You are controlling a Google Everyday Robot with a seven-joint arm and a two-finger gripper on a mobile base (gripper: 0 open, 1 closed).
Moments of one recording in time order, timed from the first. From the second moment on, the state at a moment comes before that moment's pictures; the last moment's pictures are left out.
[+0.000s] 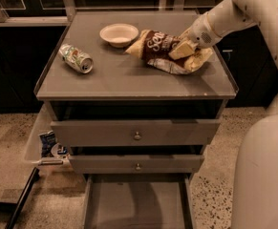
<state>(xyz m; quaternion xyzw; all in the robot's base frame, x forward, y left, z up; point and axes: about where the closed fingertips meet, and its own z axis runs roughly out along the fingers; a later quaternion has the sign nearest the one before) 0.724 -0.149 0.876 -0.54 0.76 0.17 0.33</state>
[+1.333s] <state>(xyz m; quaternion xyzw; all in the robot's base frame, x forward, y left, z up) 0.613 -0.173 0.952 -0.59 0.70 0.17 0.37</state>
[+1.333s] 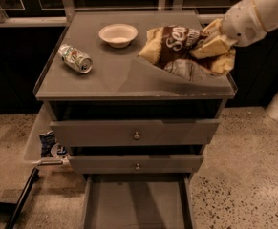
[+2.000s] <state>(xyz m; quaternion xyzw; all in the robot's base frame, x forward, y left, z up) 0.500 -0.198 0.925 -0.61 0.68 0.18 0.36</state>
